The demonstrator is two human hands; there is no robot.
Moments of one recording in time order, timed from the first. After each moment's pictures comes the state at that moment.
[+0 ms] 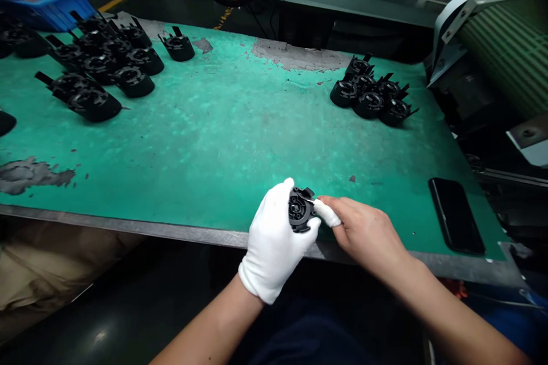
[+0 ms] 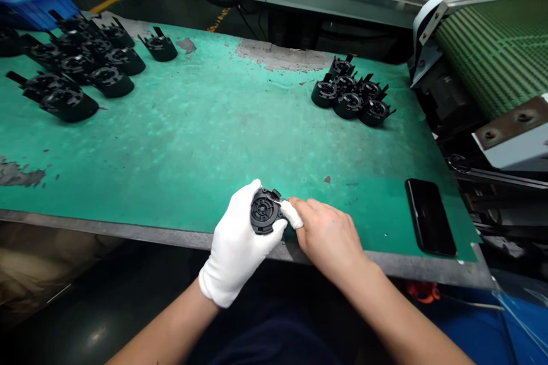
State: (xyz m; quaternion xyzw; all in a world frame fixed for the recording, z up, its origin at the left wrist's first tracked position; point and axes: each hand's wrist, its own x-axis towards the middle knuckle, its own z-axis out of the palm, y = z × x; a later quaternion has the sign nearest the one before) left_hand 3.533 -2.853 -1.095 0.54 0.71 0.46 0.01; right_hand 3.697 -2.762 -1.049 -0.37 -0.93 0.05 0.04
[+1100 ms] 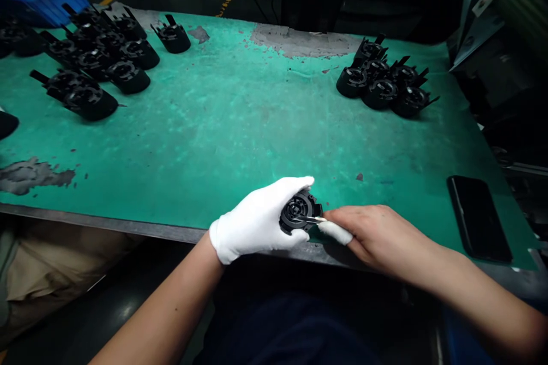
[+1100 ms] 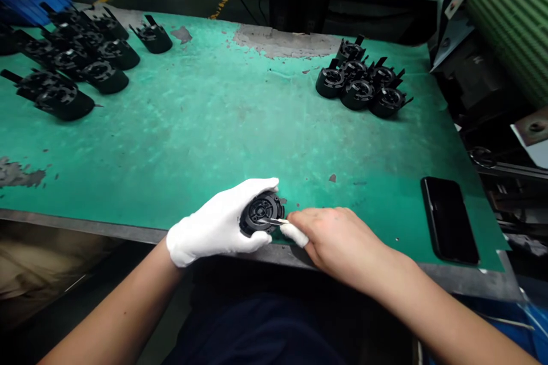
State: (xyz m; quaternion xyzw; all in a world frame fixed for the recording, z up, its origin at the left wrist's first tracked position) left_hand 3.468 -2.828 -1.059 0.73 0.58 0.29 0.22; right_hand 3.700 -2.734 -1.022 -0.21 -0.96 0.19 -0.06
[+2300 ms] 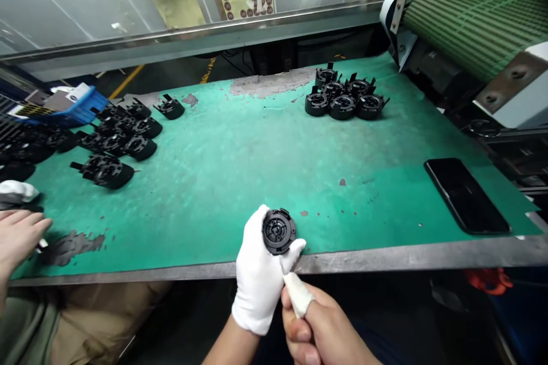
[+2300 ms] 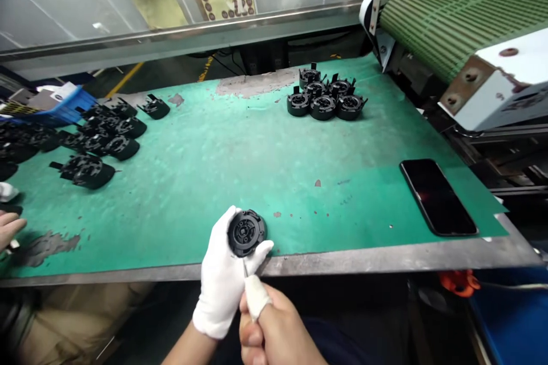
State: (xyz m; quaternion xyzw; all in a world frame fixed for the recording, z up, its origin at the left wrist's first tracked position) left_hand 3.513 -2.868 -1.093 0.53 0.75 0.40 0.04; right_hand 3.652 -2.878 -1.076 -0.32 -0.19 0.92 0.11
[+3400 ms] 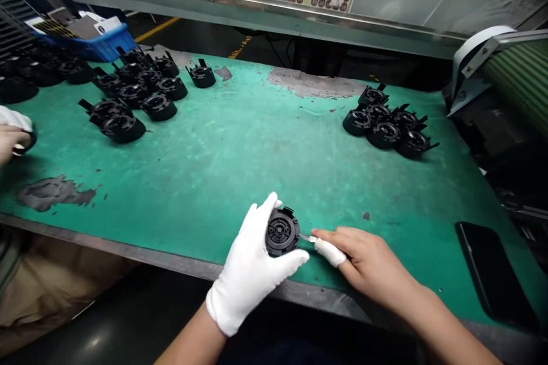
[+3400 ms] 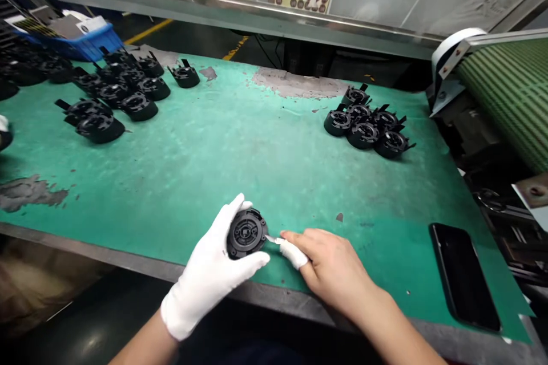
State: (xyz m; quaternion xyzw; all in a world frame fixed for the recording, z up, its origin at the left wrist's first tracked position) left_hand 3.473 -2.857 -1.075 0.49 0.73 0.43 0.21; right_hand 3.674 -2.724 -1.051 -0.27 -0.93 0.24 0.01
